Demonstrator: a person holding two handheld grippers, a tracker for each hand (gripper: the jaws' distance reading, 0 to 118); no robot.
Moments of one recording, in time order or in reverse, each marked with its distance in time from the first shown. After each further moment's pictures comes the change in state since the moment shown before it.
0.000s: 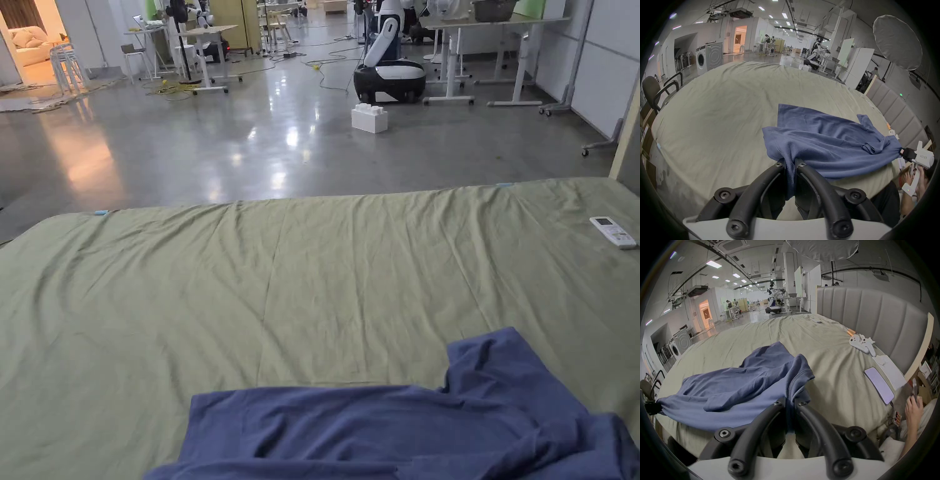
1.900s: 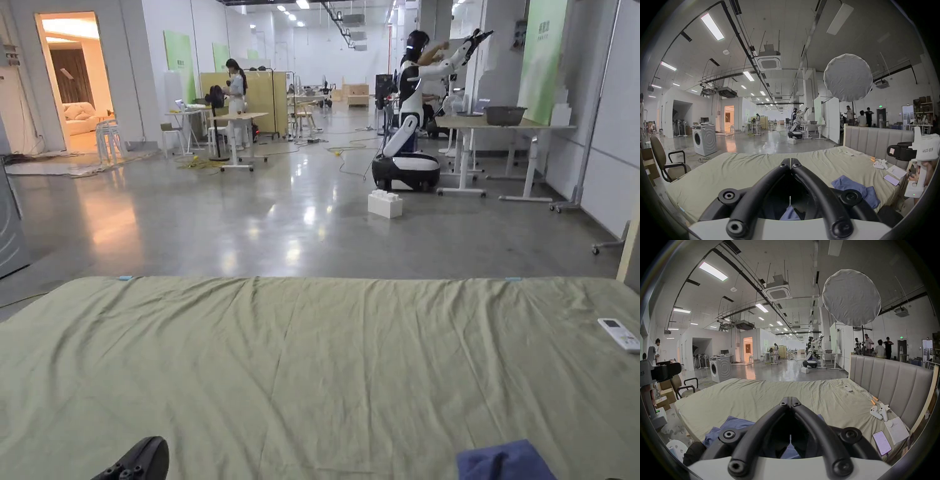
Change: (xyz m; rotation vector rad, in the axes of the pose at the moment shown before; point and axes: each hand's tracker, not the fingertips) left arm 0.127 0.032 0.197 0.786 -0.033 -0.295; right arm -0.041 0.066 0.175 0.601 0.337 0.162
